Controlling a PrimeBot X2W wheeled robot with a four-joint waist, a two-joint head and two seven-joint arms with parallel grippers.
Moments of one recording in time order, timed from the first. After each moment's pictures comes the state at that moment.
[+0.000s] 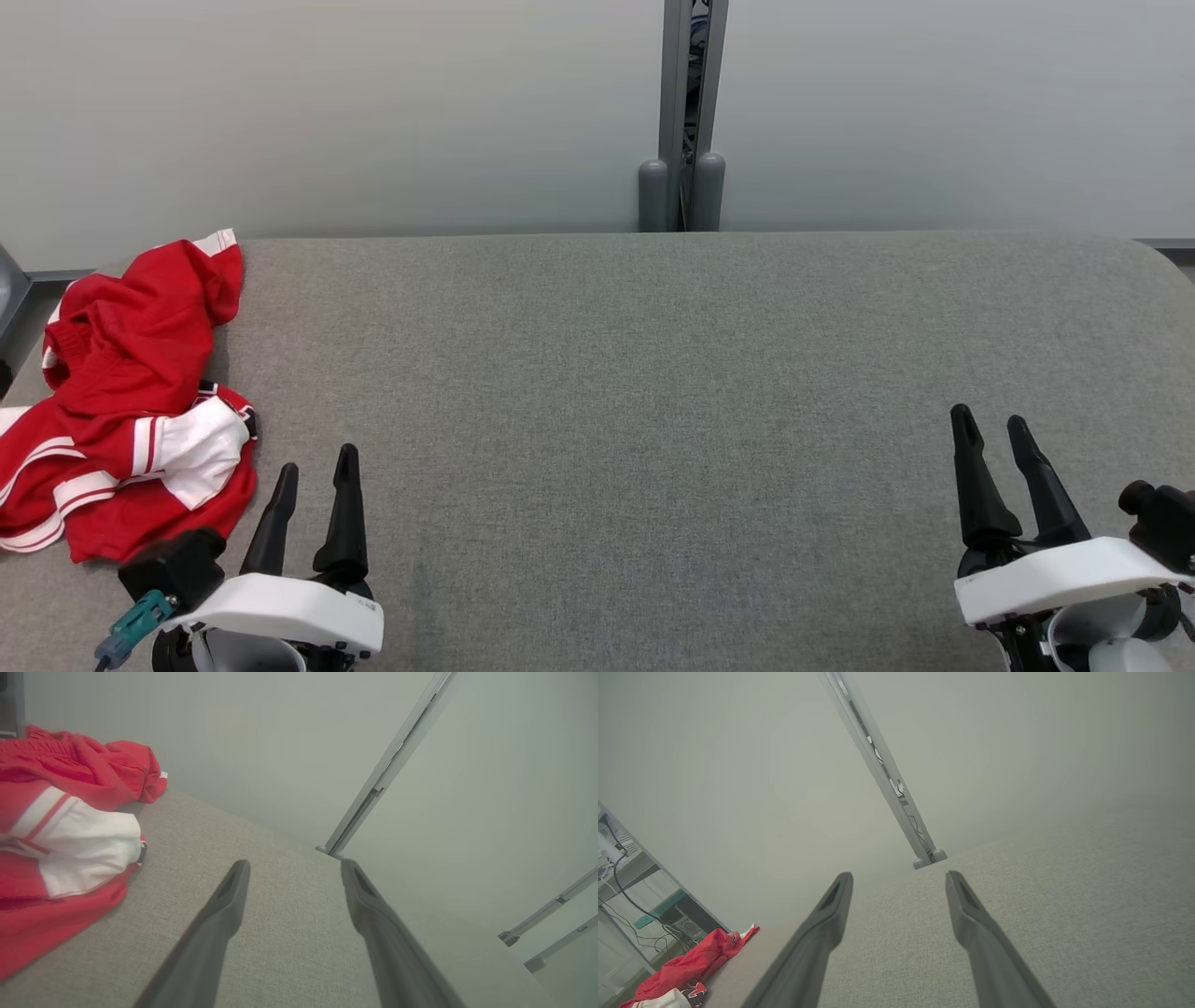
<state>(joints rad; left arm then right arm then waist) -0.05 0.06 -0.06 0.24 -0.61 -0.03 -0.15 -0.07 -0.04 -0.01 0.17 0.56 0.13 -0.11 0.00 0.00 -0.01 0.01</state>
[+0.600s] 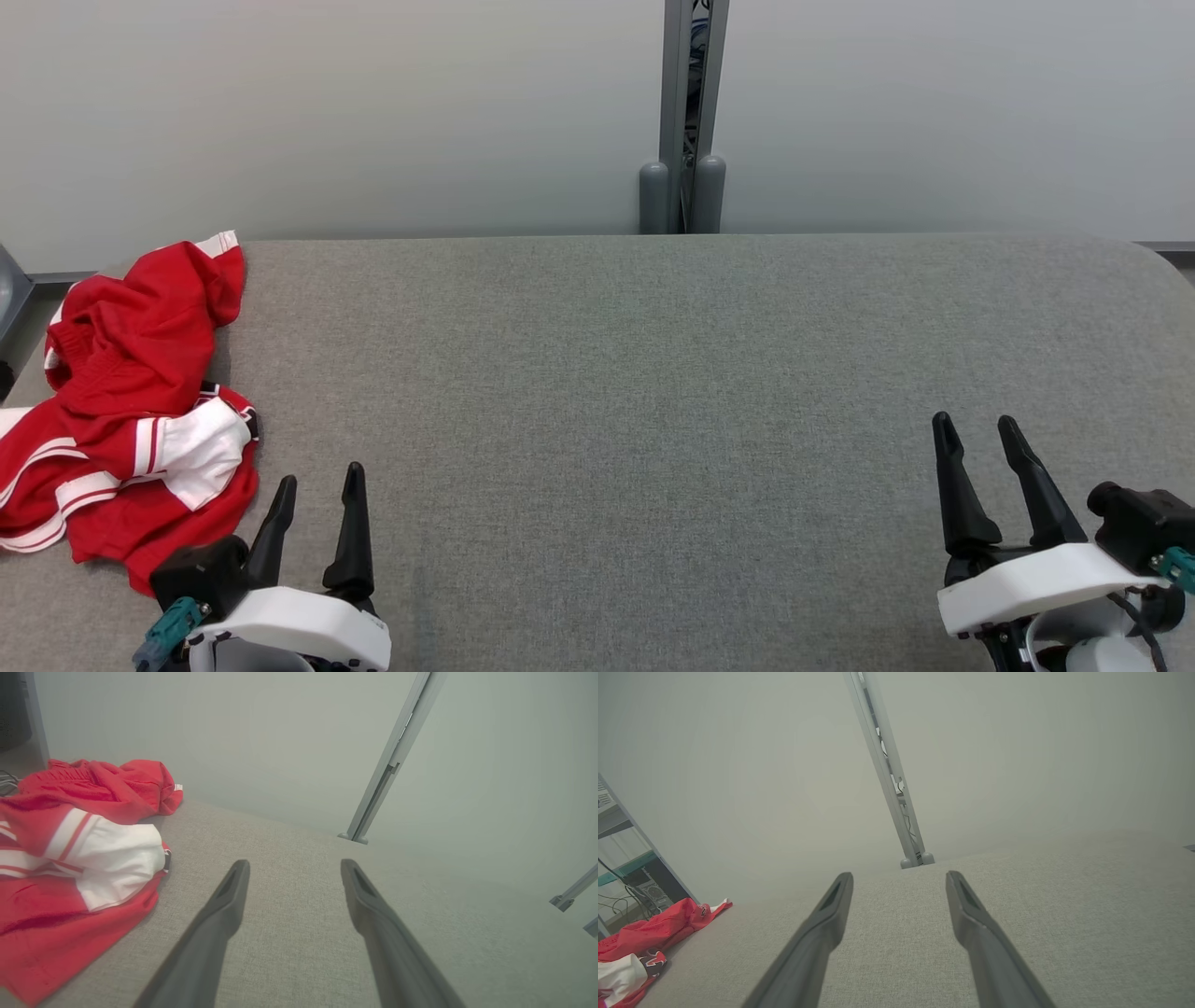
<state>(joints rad) -0.05 0.07 -0.08 0.29 -0.45 -0.01 -0.19 -0.08 -0.04 0.01 0.21 0.38 0.13 -0.16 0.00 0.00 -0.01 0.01</state>
